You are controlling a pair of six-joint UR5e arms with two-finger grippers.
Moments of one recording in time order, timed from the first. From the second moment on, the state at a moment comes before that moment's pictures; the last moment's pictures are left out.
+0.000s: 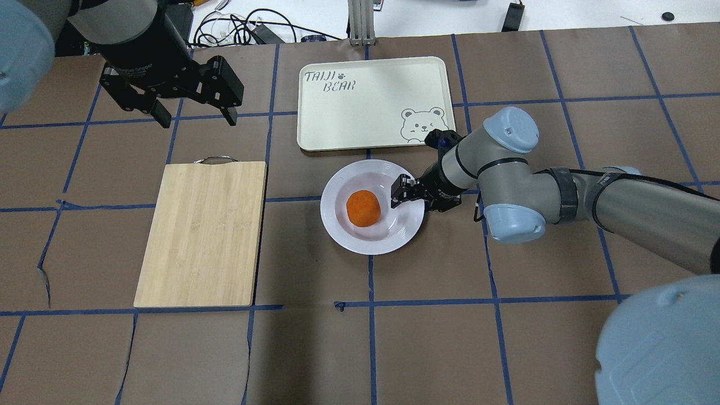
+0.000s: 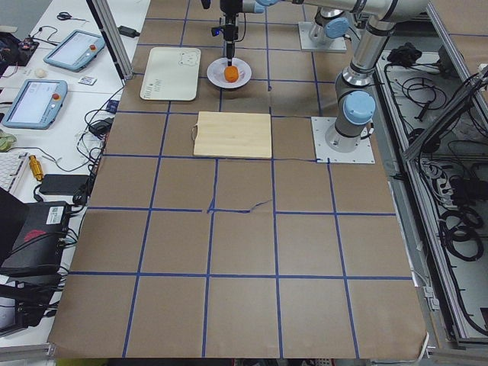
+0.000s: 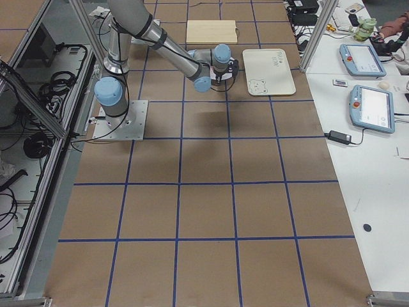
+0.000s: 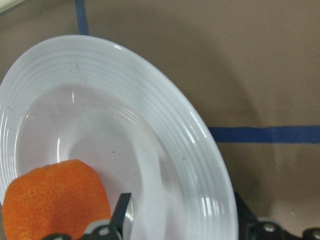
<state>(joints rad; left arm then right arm) -1.62 -1.58 -1.47 -1.63 1.56 -0.03 1.63 -1.17 2.04 -2.49 -1.08 0.17</state>
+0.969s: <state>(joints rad) -1.62 -1.57 -1.48 -1.63 1.56 -0.03 1.63 -1.16 2.04 -2.49 -1.08 0.17</state>
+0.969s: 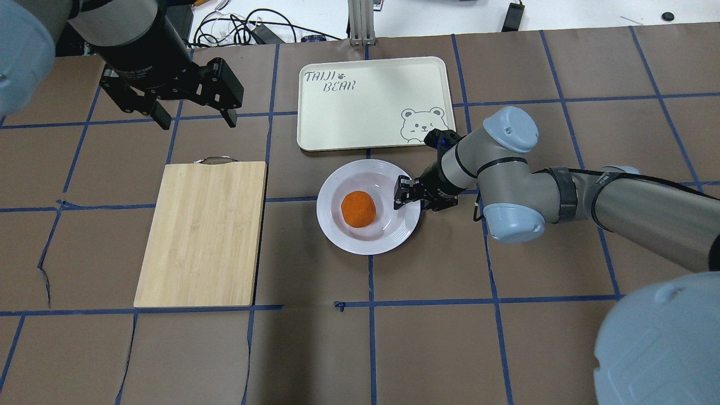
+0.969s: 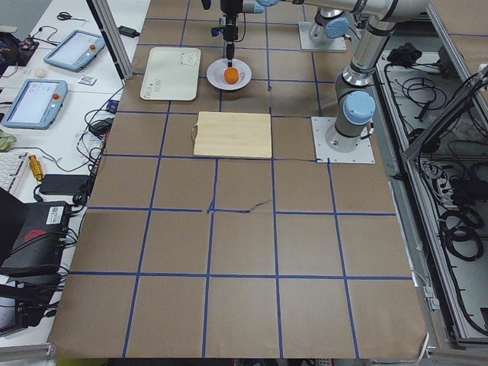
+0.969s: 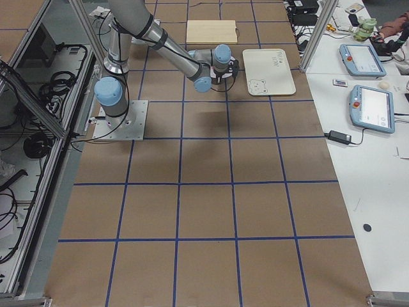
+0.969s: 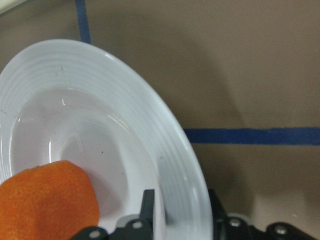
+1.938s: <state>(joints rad) -1.62 -1.57 -1.49 -1.63 1.56 -0.03 1.63 -1.17 2.04 -2.49 -1.08 0.18</state>
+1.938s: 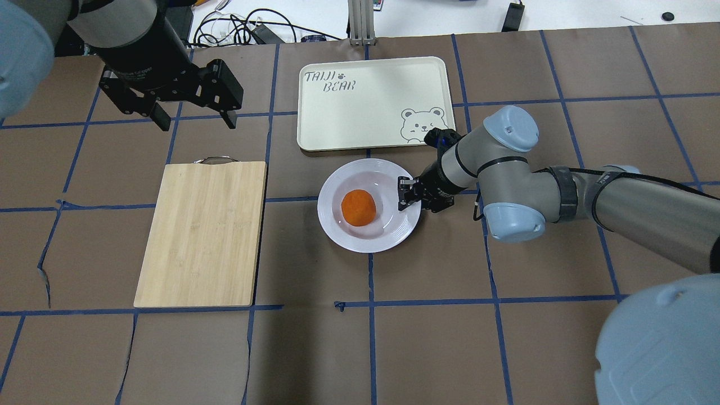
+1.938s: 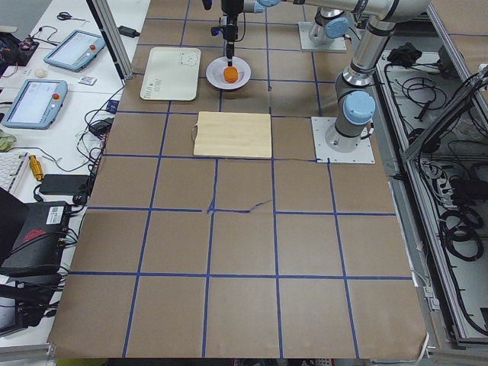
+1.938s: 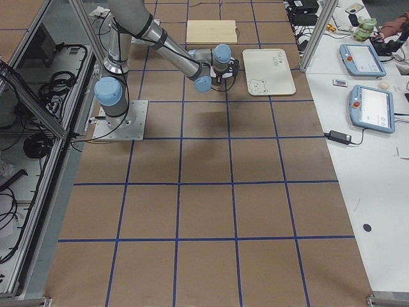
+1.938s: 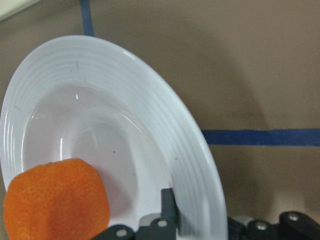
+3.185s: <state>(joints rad) -1.61 -1.56 -1.50 -1.63 1.56 -0.02 1.61 -1.19 1.92 -2.43 -1.04 0.28</state>
